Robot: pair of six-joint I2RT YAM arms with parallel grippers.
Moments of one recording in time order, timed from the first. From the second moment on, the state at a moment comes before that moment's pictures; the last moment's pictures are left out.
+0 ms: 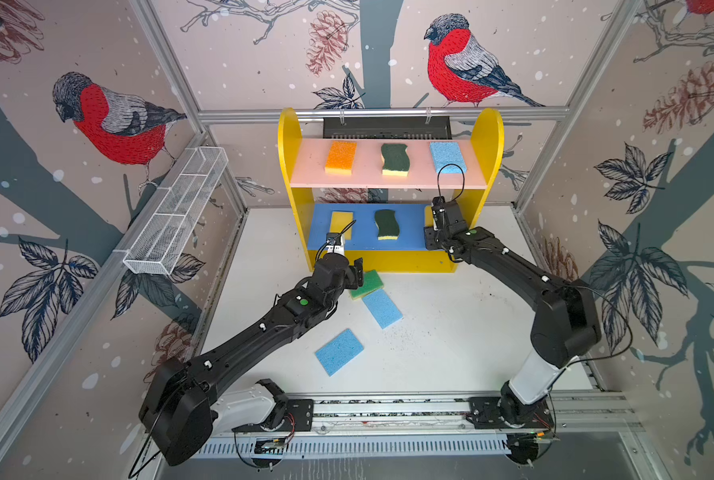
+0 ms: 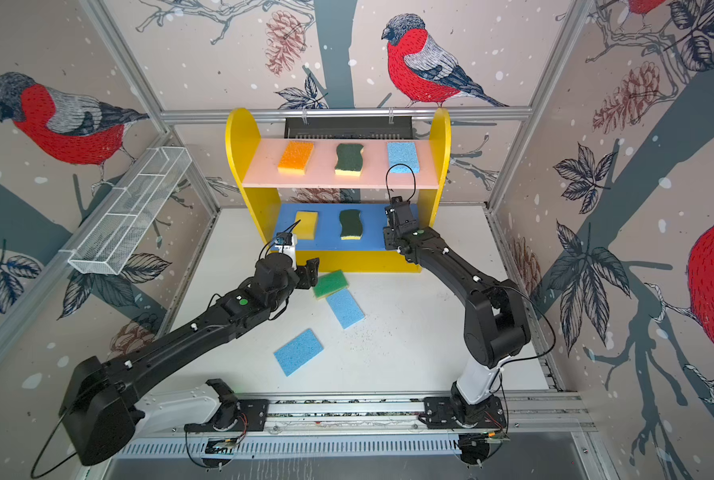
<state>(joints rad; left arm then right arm) -0.68 1.19 0.84 -0.12 -0.34 -0.39 0.49 1.73 1.41 -0.46 0.28 0.13</state>
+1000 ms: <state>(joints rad) -0.68 1.22 0.87 -0.14 -0.35 -0.40 0.47 1.81 1.51 -0.54 0.26 0.14</state>
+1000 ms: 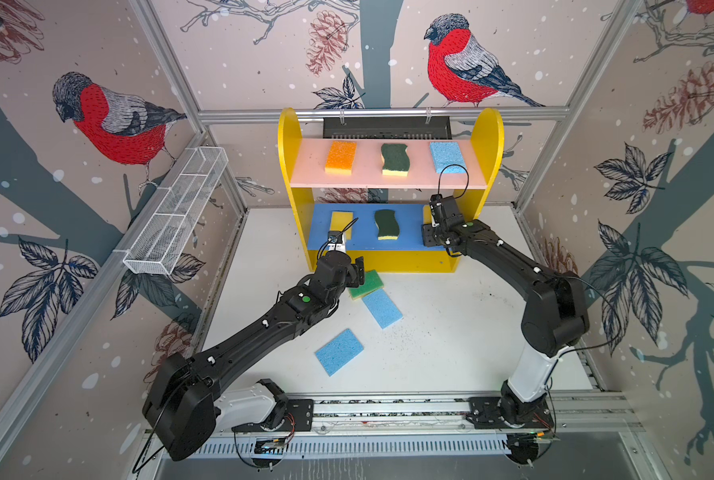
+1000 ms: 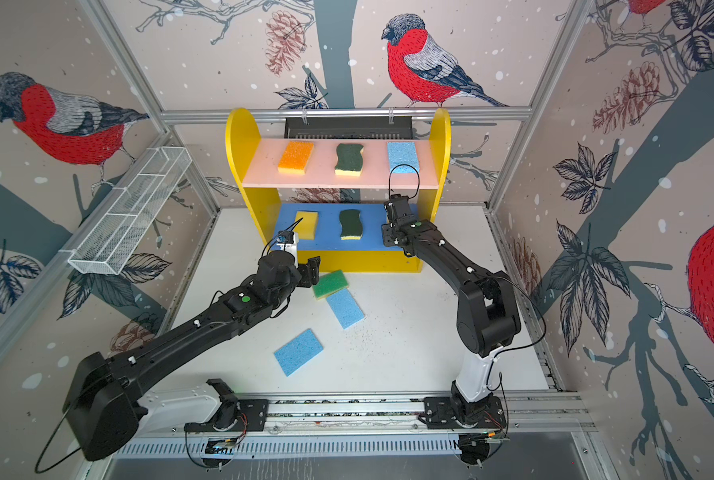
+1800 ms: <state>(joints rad) -0.68 1.21 0.87 -0.15 -0.37 -0.40 0.47 1.83 1.55 -0.56 0.26 0.16</state>
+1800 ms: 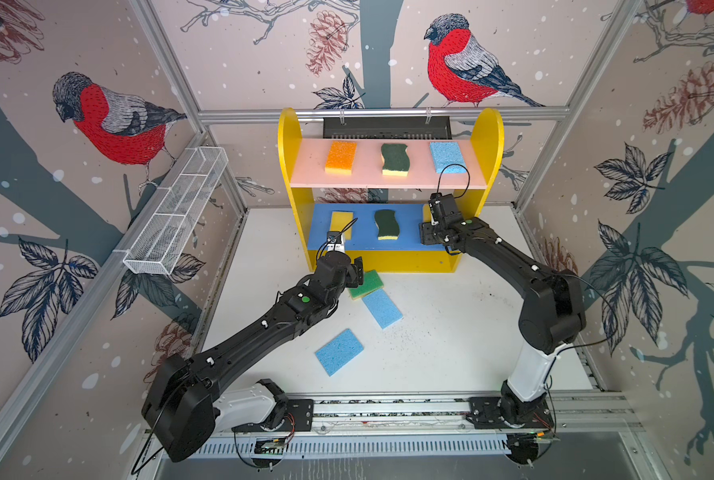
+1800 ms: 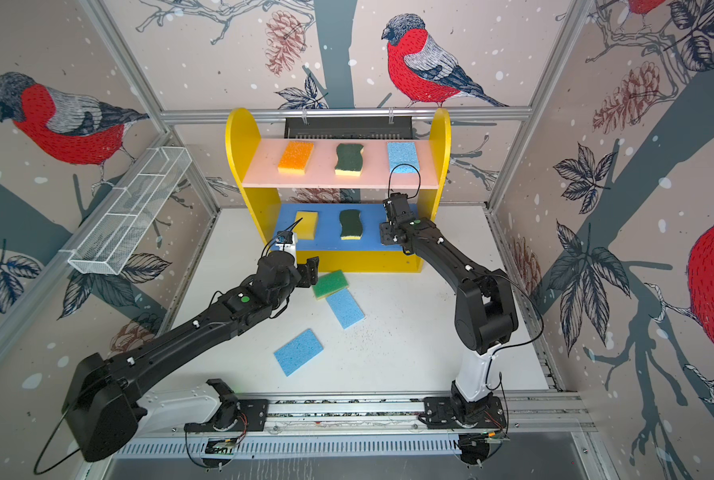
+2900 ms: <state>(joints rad) -0.68 1.19 0.87 -0.15 -0.39 -0.40 0.47 1.85 1.57 -0.59 0.26 0.18</state>
